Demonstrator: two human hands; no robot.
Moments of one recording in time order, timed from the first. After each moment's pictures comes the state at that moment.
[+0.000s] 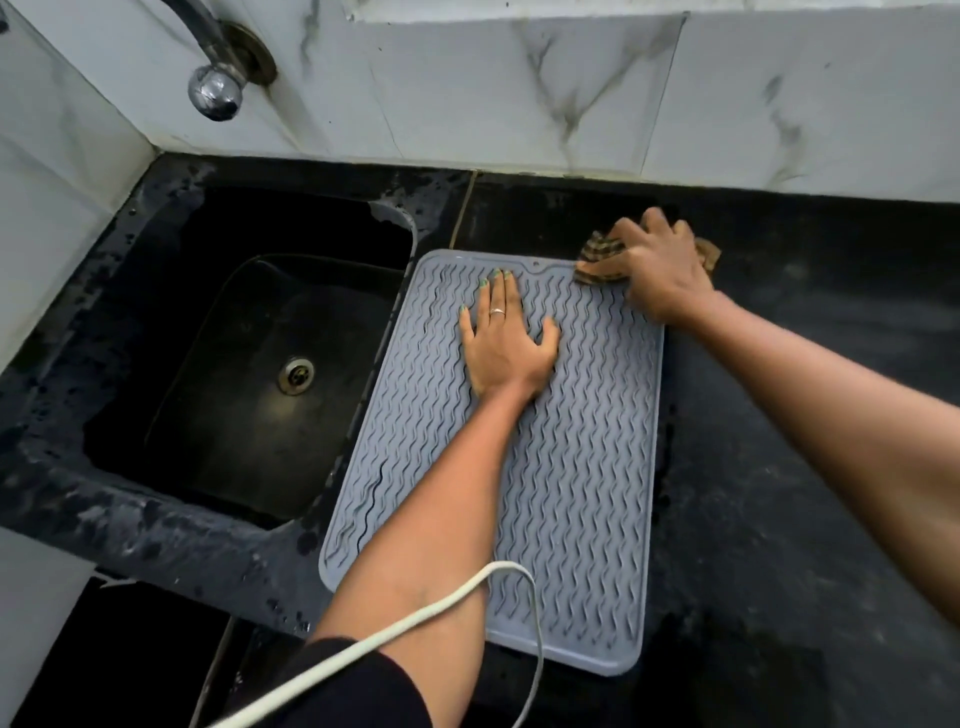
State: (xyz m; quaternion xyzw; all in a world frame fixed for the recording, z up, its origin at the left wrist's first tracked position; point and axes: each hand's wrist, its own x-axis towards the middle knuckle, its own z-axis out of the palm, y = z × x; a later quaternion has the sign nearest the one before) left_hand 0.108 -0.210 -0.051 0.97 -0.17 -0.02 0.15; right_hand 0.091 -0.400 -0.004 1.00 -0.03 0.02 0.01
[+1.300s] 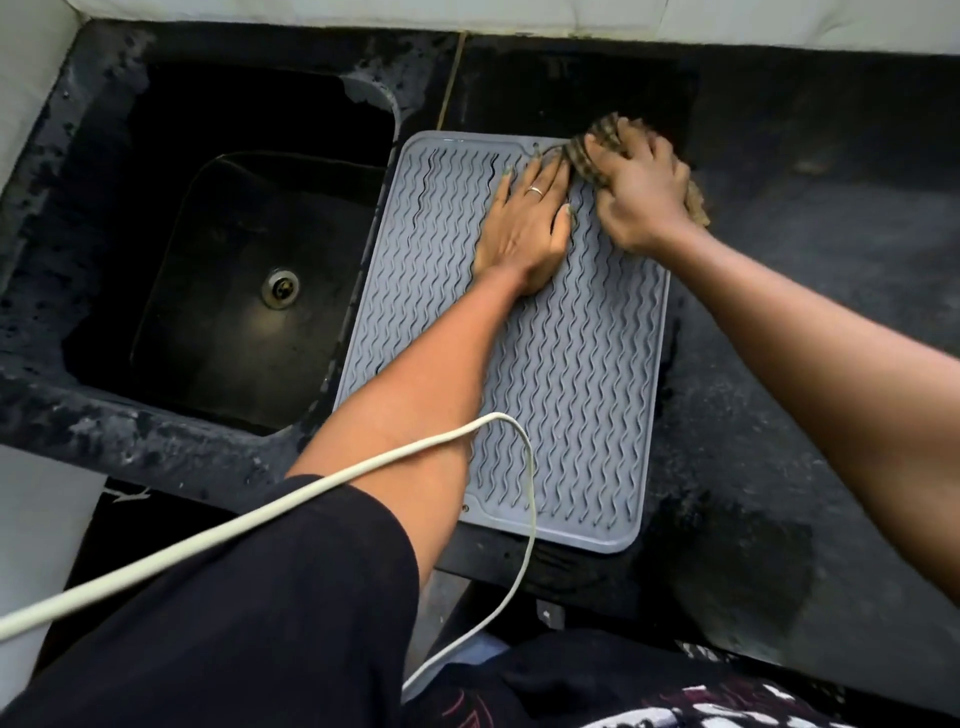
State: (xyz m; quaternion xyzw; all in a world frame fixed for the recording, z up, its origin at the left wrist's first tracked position) left_hand 0.119 -0.216 -0.047 0.92 -0.37 -0.05 0.11; right_hand 0.068 -0.349 -0.013 0.96 -0.20 -0.02 -0.18
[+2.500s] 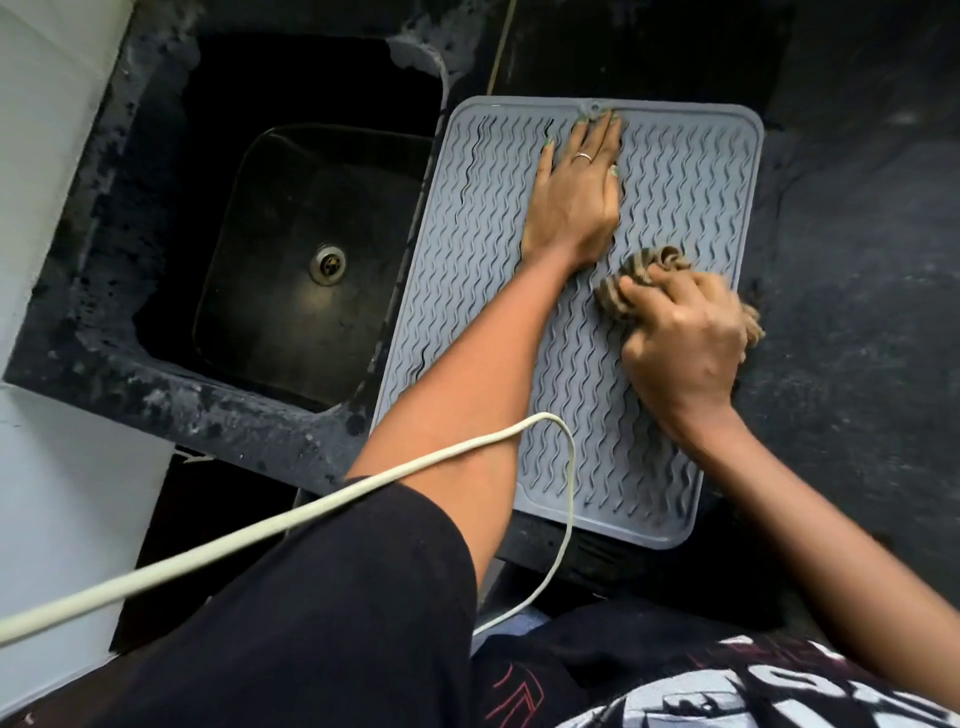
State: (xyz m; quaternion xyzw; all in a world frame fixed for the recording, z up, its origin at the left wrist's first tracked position) left_hand 0.121 -0.216 -0.049 0.93 -0.32 -0.06 0.16; right_hand -0.049 -0.251 -0.025 0.95 -0.20 0.19 -0.17
